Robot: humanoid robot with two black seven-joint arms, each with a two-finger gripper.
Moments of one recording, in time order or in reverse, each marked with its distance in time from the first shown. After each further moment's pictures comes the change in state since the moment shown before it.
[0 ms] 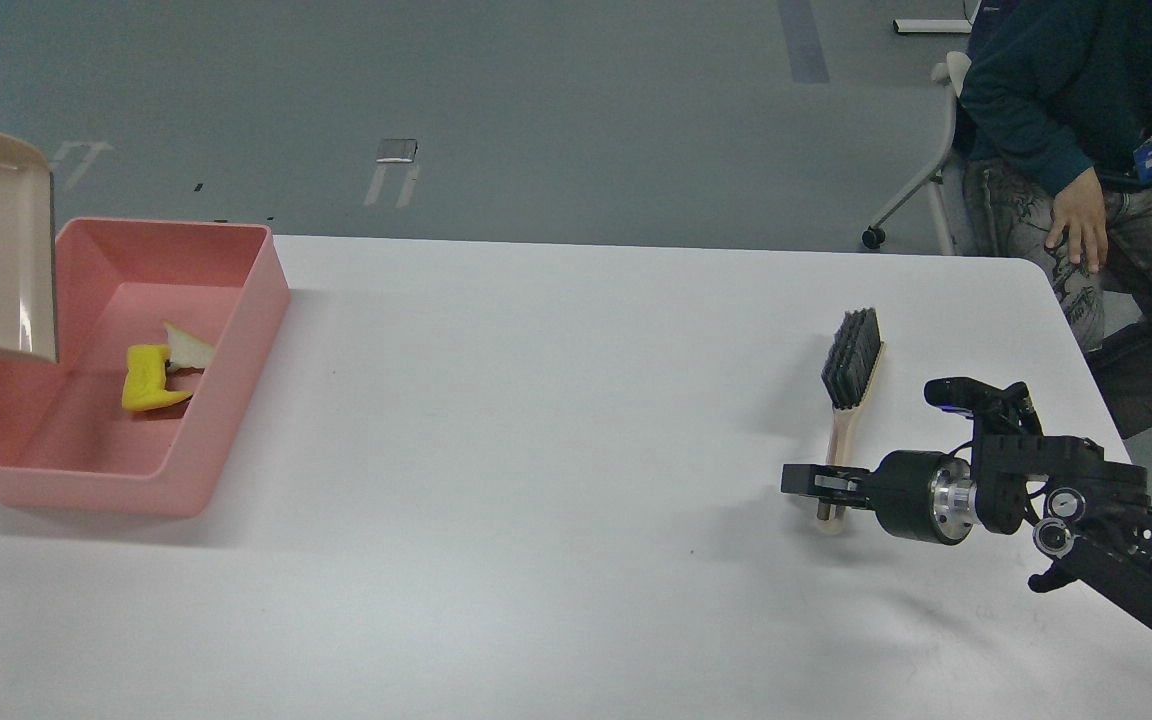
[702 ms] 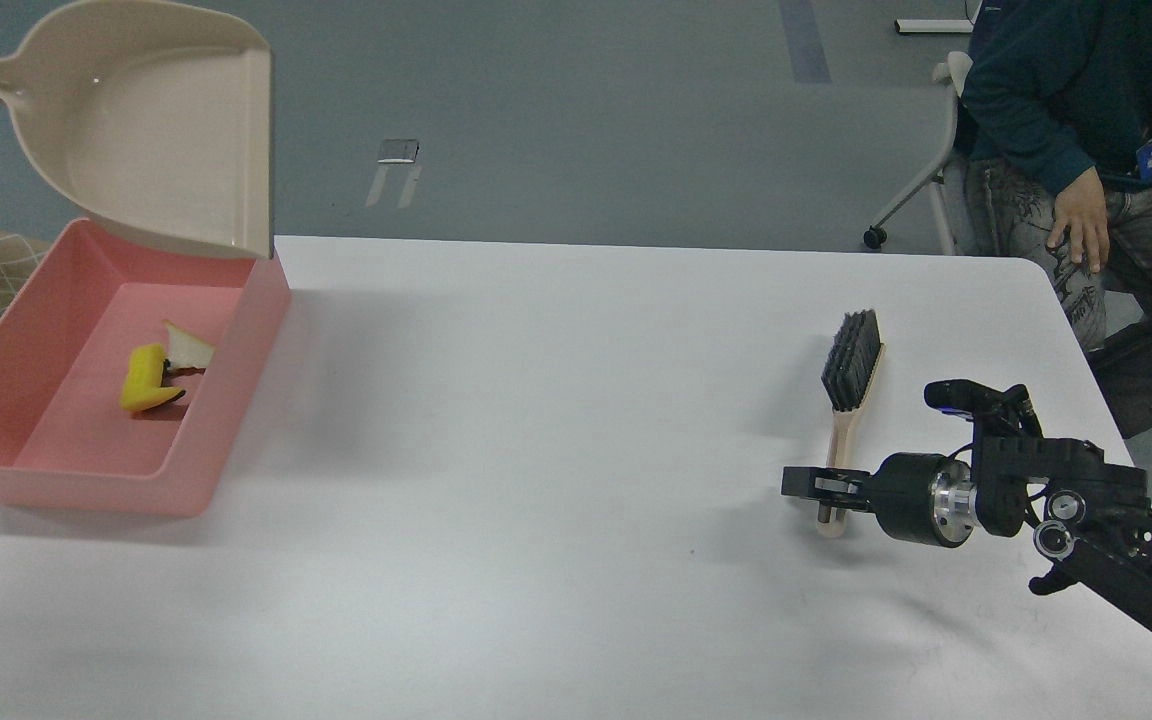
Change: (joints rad) left arm -0.163 -0.220 0.019 -0.247 -0.161 -0.220 0.151; right arm -0.007 -0.001 -0.002 0.001 -0.002 0.000 0.000
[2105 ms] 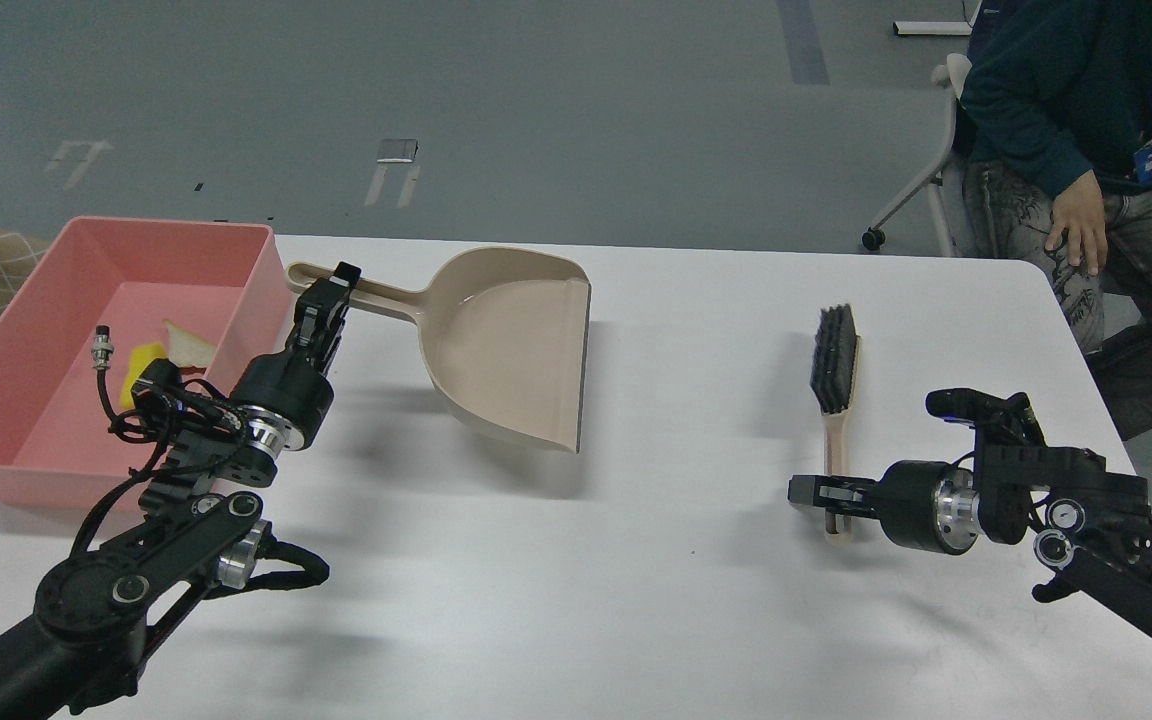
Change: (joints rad) left arm -0.111 -0.511 0.439 0.077 0.267 0.275 0.012; right arm 0.004 -0.005 -0.039 -0.012 -0.005 0.001 -0.011
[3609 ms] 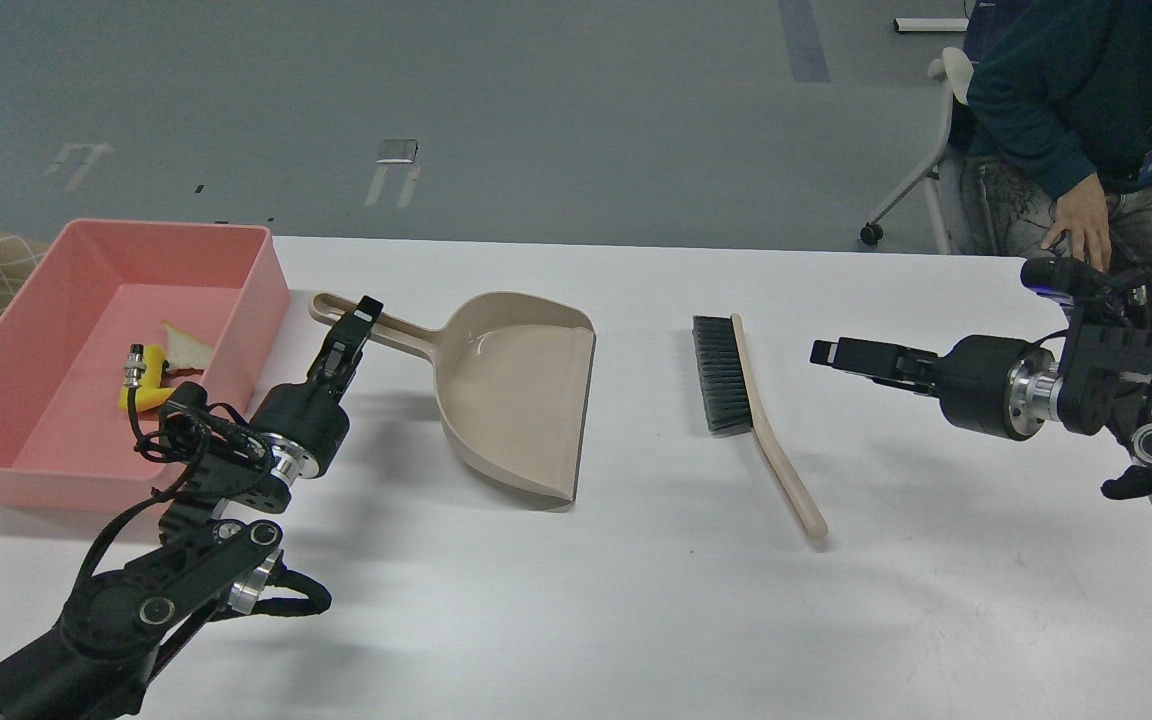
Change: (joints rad) left arm 0.007 -0.033 0.051 0.084 0.091 0.002 -0.015; right arm 0.093 -0.131 0.184 0.119 0.113 -0.001 -0.041
